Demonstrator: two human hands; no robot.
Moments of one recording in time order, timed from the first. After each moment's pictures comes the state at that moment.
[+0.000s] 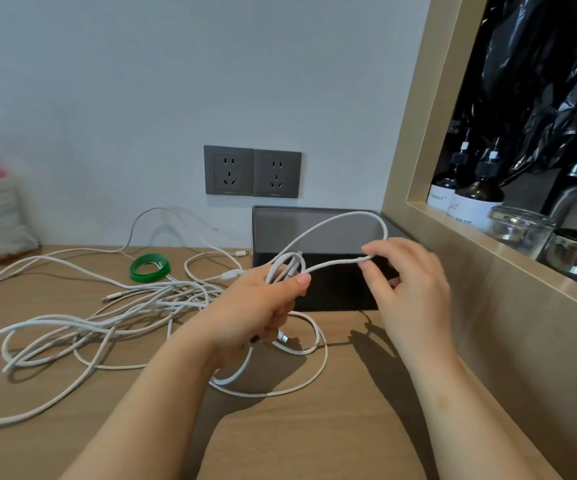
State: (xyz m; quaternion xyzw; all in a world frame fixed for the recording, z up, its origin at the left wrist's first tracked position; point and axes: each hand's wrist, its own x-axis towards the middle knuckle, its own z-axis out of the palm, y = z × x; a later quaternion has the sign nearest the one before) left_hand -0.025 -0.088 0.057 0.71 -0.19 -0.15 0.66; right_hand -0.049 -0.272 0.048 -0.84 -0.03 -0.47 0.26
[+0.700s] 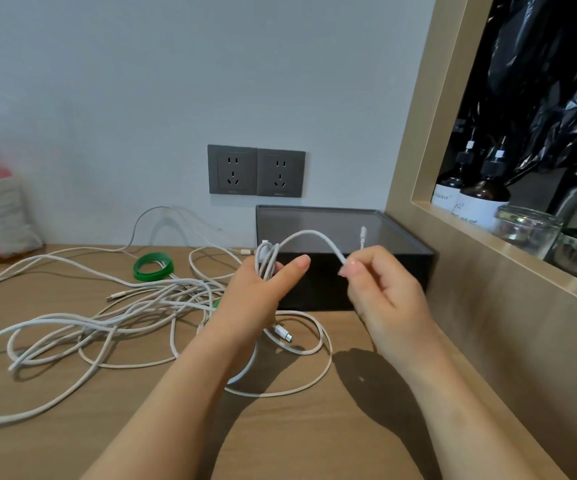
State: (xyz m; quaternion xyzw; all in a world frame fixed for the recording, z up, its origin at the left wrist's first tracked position) left_hand -0.020 -0.094 0.048 0.72 -0.09 0.00 0.69; right_hand -0.061 -0.248 0.054 -0.80 -0.16 -0.28 0.51
